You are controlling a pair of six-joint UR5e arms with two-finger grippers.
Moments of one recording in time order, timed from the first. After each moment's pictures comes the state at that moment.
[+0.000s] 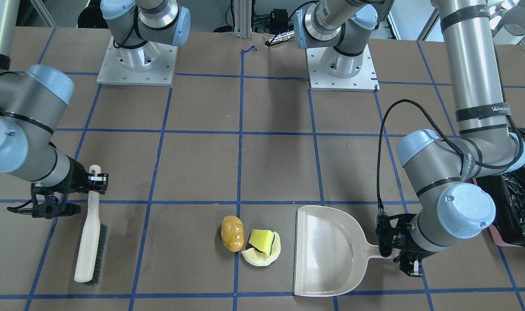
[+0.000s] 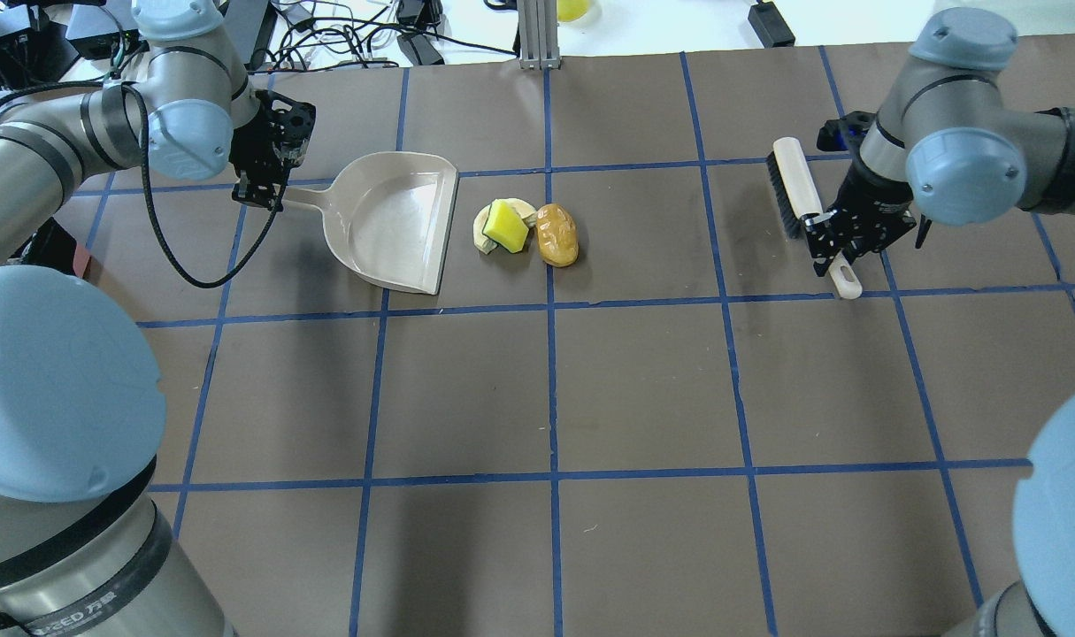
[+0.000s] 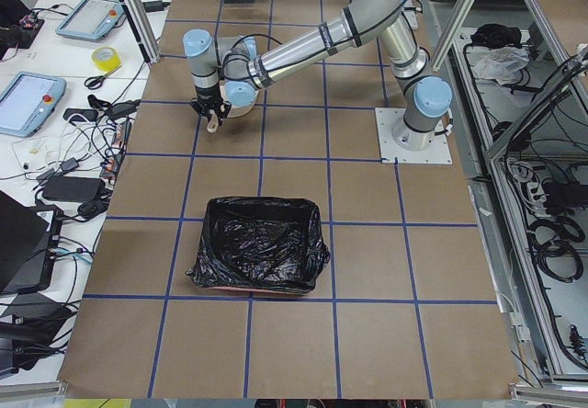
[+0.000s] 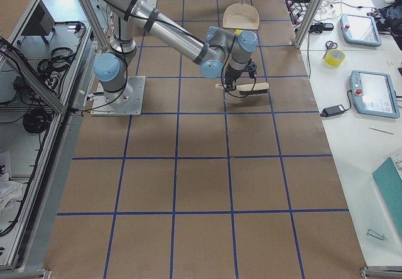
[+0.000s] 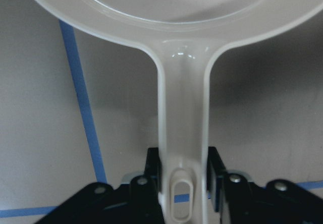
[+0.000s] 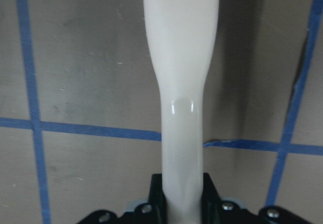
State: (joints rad) left arm -1.41 -2.19 -1.41 -1.09 1.68 1.83; right arm 1.39 -1.22 1.74 -1.93 -1.55 -0.23
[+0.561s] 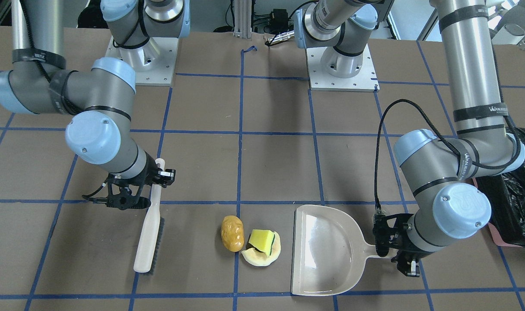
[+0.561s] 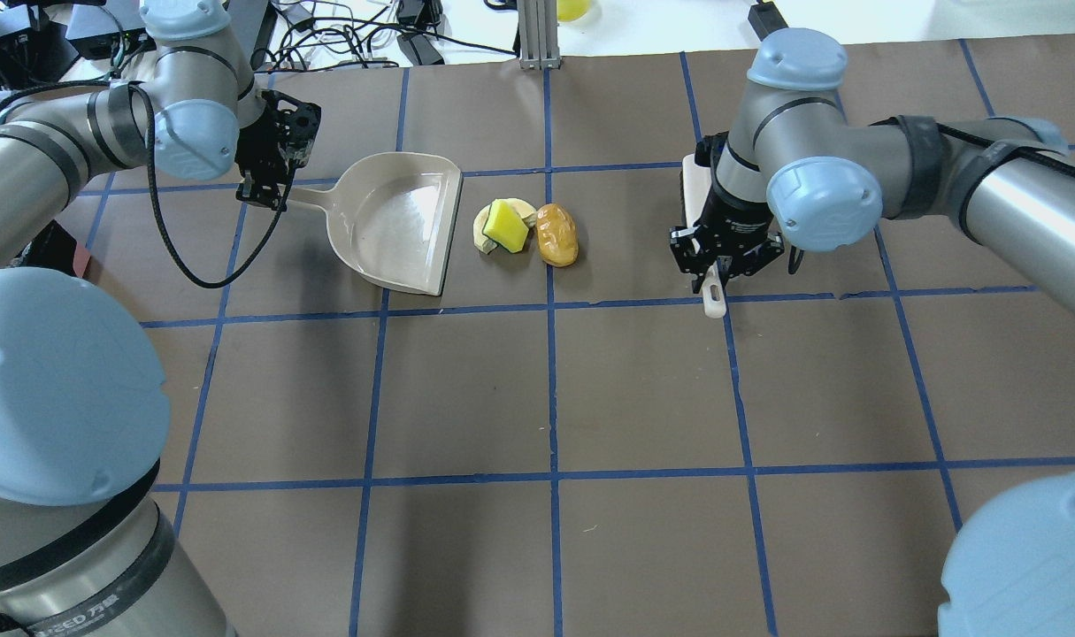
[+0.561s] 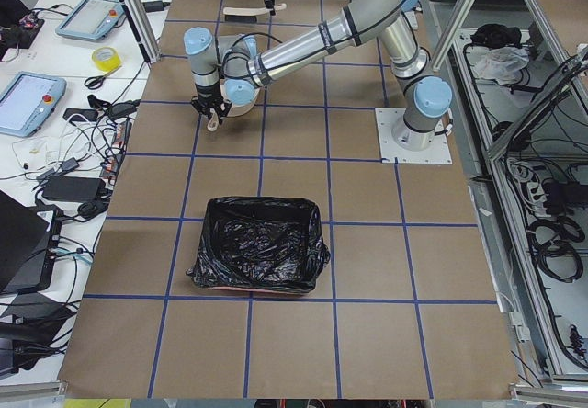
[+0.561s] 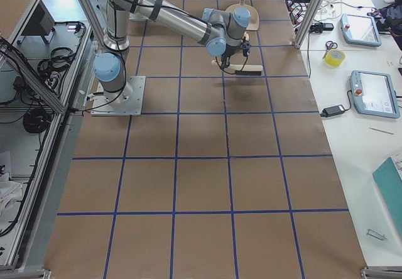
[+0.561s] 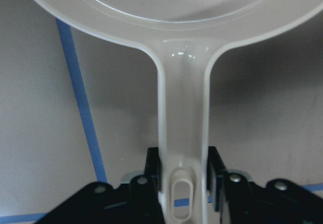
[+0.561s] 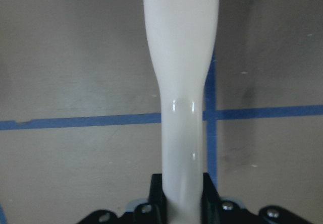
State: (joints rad) left arm -1.42 -2.19 -1.41 -1.09 1.69 1.83; right arm 1.62 -1.22 1.74 -1.93 -1.47 0.13
